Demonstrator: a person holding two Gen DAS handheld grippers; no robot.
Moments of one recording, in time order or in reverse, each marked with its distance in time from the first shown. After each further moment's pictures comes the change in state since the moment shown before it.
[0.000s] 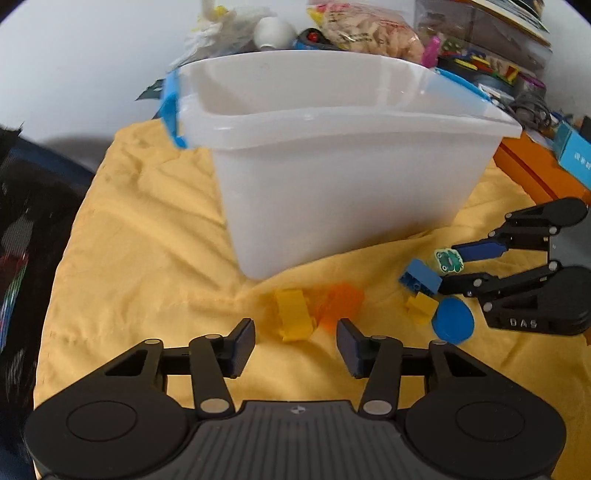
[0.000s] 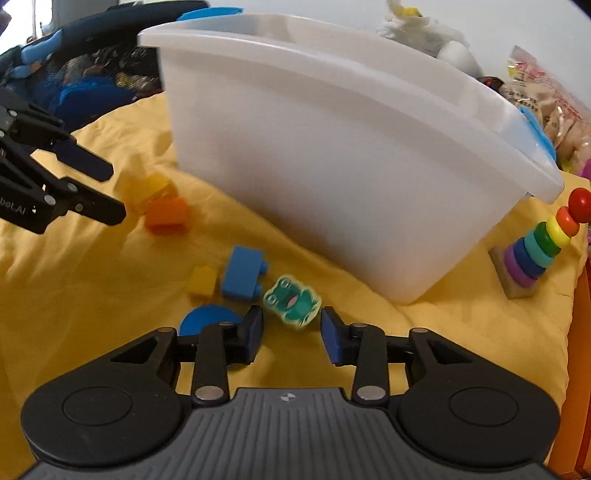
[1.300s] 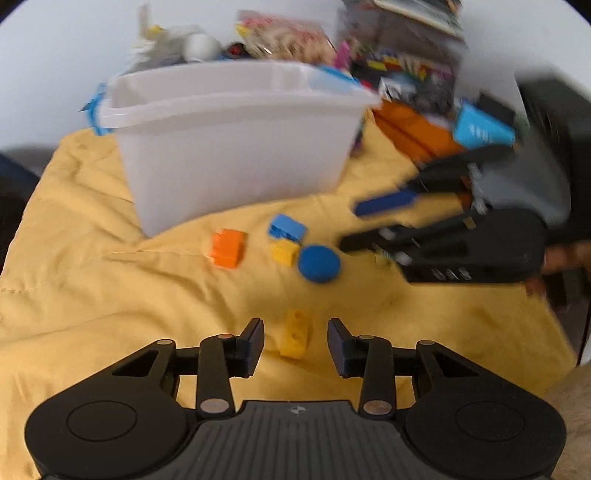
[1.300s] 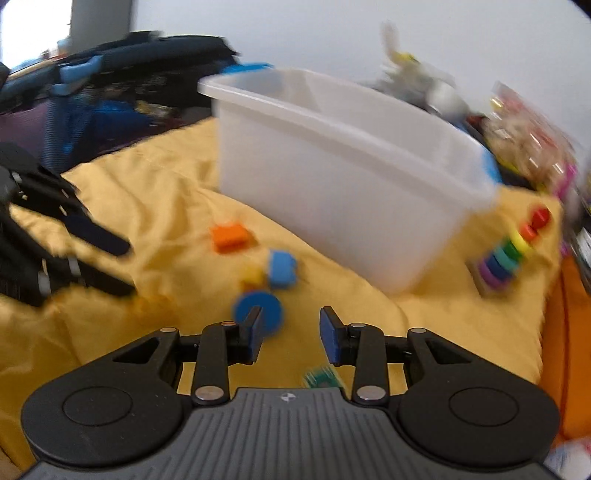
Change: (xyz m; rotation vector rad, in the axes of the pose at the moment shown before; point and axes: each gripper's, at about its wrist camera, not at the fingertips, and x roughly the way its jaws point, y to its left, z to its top) left arm -0.050 -0.057 -0.057 0.065 -0.037 -0.182; right arm -0.067 0.024 -0.021 -0.060 -0.114 0.018
